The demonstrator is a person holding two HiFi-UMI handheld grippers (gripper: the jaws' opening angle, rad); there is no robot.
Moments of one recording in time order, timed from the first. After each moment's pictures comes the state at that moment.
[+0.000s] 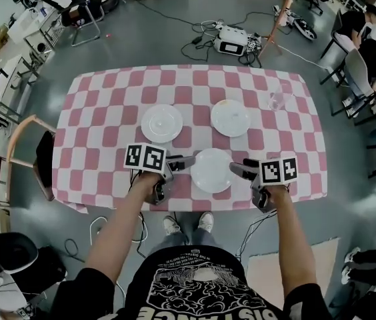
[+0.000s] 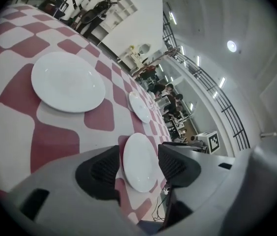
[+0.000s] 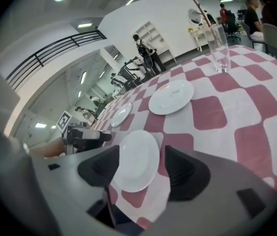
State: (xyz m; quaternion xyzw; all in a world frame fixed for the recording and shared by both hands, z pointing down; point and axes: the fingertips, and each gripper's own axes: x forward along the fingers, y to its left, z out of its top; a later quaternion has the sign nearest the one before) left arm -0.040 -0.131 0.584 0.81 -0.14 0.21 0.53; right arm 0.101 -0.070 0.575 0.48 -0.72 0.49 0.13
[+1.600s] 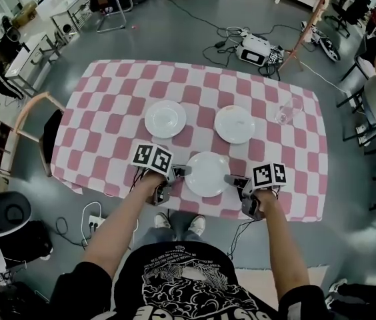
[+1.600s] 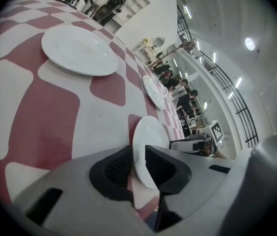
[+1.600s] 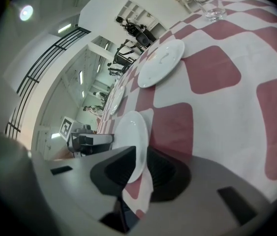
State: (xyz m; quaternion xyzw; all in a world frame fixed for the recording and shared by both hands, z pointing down) left arm -0.030 -0.101 0.631 0.77 -0.18 0.26 0.55; right arm 0.090 -0.056 0.627 0.37 -0.69 0.61 0.12
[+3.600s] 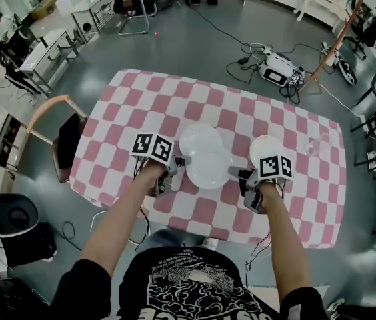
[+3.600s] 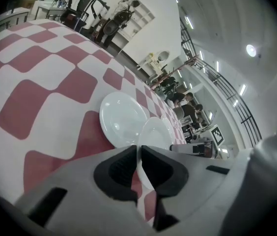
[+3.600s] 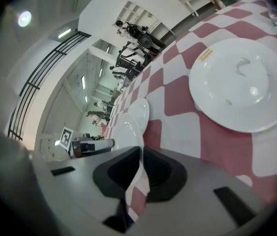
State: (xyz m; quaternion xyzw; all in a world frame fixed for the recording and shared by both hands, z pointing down) left arm -0.139 -0.225 0.592 0.77 -0.25 0.23 0.55; right arm -0.006 -0.187 0.593 0.36 -0.69 0.62 0.09
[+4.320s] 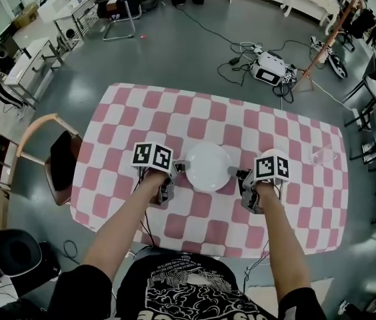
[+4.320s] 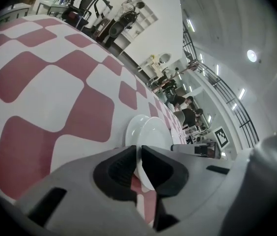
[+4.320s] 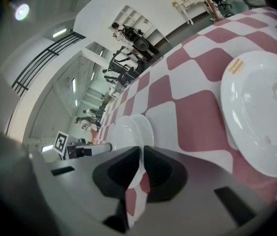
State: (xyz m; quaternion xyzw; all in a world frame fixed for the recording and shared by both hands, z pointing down) left arm -0.163 -0.302 0.613 0.77 -0.24 0.21 0.55; right arm -0.027 -0.264 0.606 0.42 -0.66 0.61 0.10
